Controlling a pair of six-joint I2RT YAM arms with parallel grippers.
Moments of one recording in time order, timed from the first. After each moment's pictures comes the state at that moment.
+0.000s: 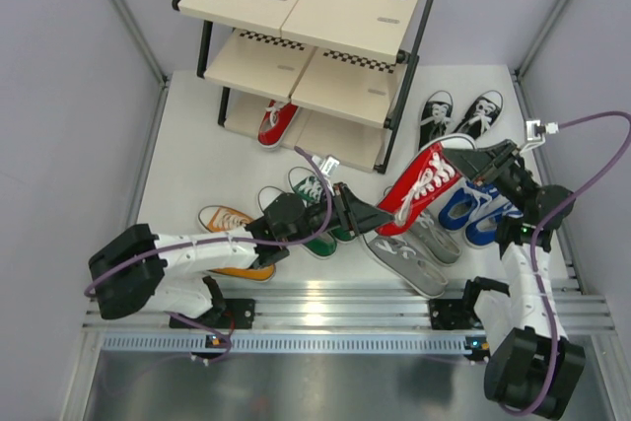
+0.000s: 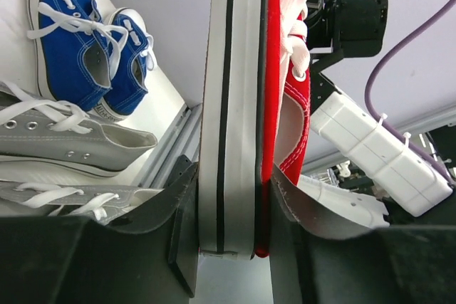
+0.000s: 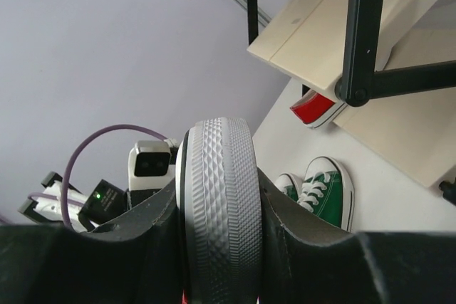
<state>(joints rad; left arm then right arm) -1.08 1.31 0.59 0.83 0.16 -1.03 -0.29 0.78 0.42 0.87 -1.02 1.32</state>
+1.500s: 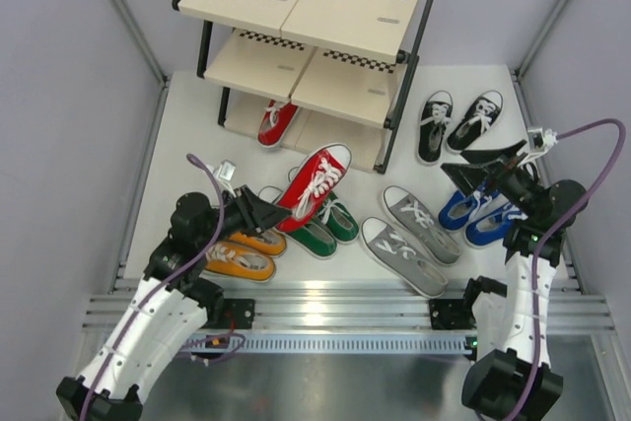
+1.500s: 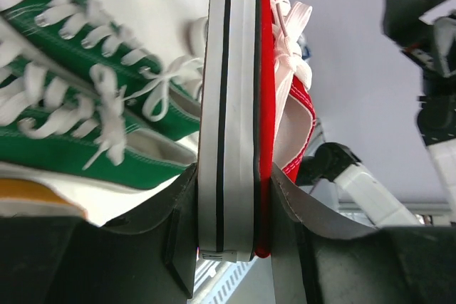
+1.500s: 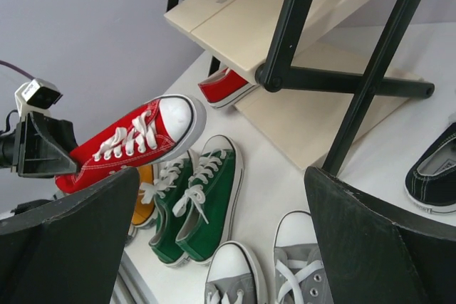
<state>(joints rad) -0.41 0.49 0.47 -0.20 0.49 -0.89 -0.41 0.65 0.49 0.42 -1.12 0.71</state>
